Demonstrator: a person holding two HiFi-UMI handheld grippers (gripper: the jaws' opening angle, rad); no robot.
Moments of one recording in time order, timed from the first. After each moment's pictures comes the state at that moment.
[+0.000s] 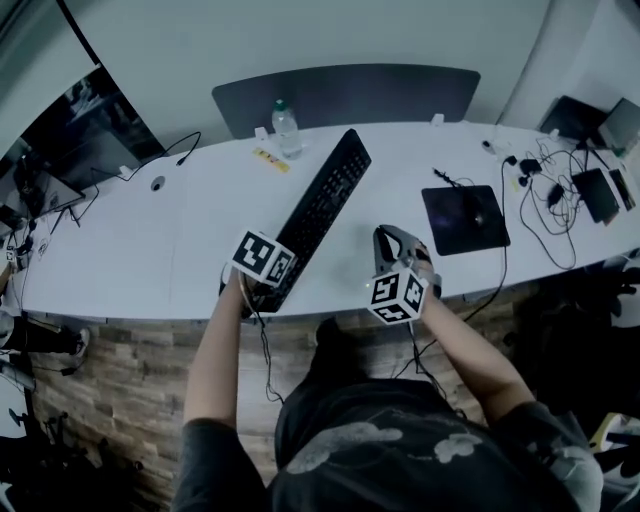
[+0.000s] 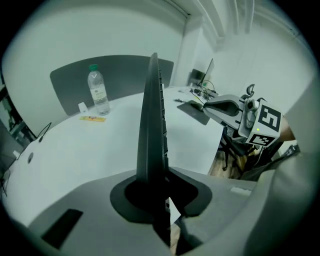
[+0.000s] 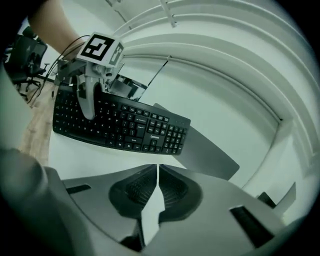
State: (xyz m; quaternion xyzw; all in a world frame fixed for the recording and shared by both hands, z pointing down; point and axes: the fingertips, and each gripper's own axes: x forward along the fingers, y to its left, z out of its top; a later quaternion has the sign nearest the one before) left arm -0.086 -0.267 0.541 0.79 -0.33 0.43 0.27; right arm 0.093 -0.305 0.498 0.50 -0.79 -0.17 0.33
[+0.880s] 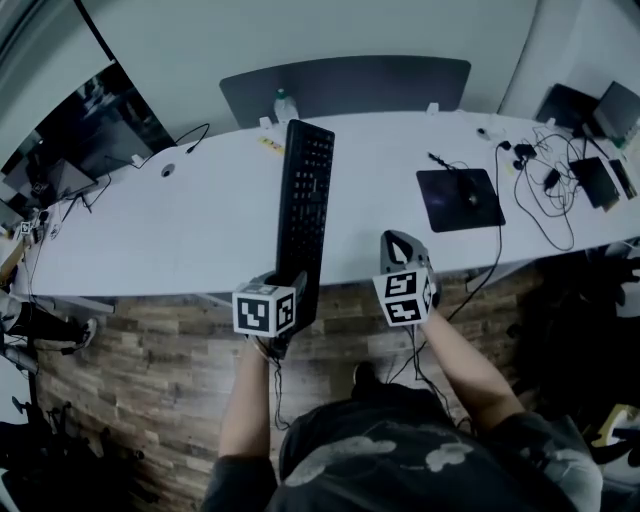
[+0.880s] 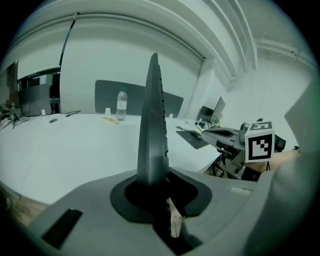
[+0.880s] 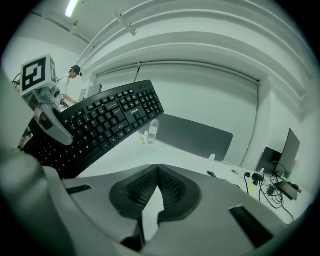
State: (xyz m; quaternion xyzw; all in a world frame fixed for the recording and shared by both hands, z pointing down) left arm -0.056 -0.152 0.514 0.80 -0.48 0.22 0.29; right arm 0.123 -0.222 0.490 0.54 -0.81 -0.01 0.23
